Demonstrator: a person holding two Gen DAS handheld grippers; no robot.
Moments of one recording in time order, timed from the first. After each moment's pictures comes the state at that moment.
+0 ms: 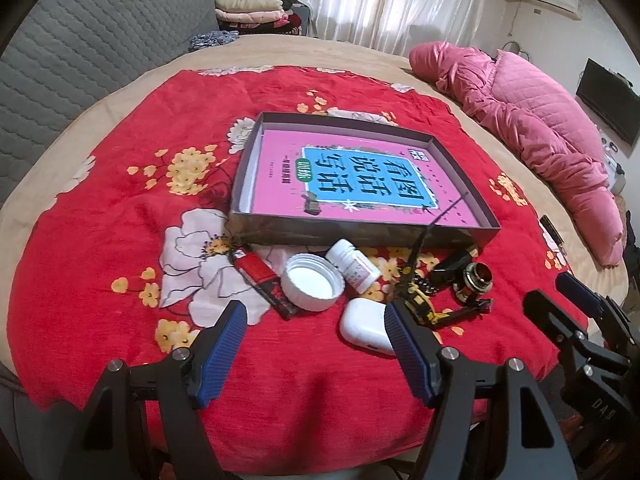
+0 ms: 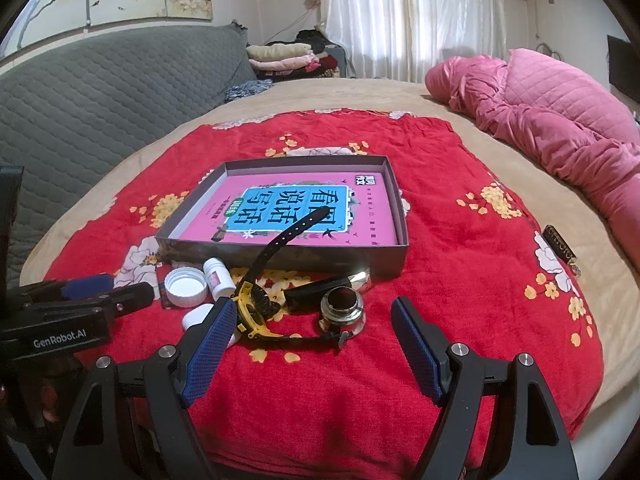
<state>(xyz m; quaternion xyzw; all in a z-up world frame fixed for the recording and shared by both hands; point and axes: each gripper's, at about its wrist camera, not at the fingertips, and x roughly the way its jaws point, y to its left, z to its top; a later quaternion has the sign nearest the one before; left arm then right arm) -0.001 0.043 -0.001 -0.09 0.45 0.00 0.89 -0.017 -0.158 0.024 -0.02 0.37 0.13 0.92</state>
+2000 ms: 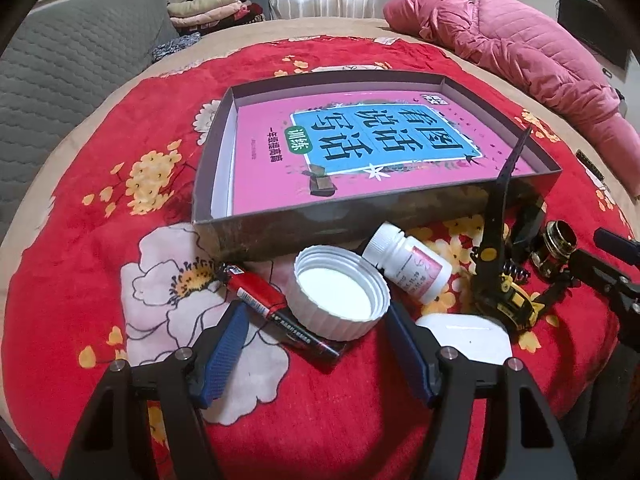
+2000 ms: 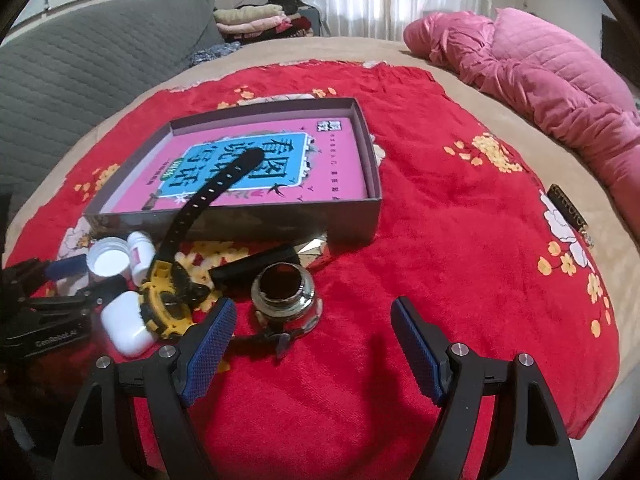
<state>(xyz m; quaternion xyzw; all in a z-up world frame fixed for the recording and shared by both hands) 0.060 0.039 -0.068 0.03 0.47 -0.03 0.88 0.041 -0.182 -0.037 -0.02 0.44 0.09 0.89</state>
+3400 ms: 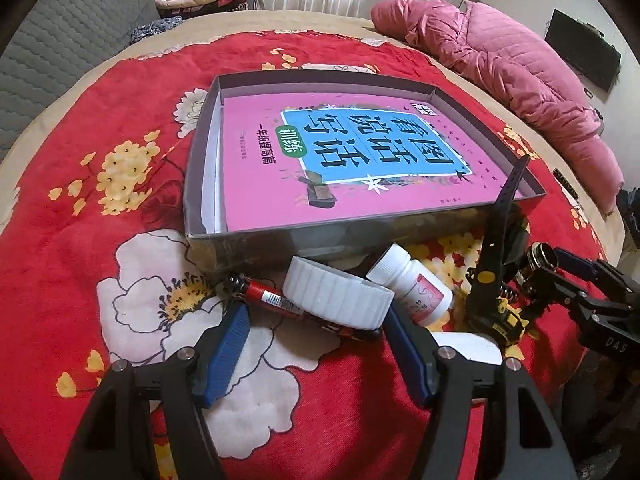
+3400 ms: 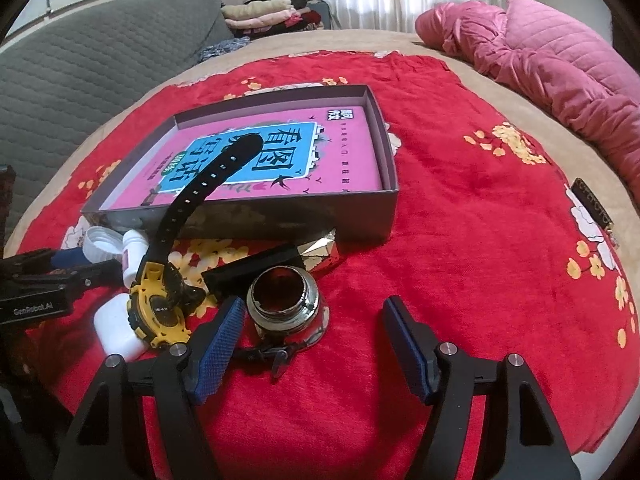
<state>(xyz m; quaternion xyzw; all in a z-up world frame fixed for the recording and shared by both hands) 0.077 0.063 -0.069 -0.03 0.49 -0.09 0.87 0.055 -0.181 -0.053 0.00 0.45 0.12 0.89</state>
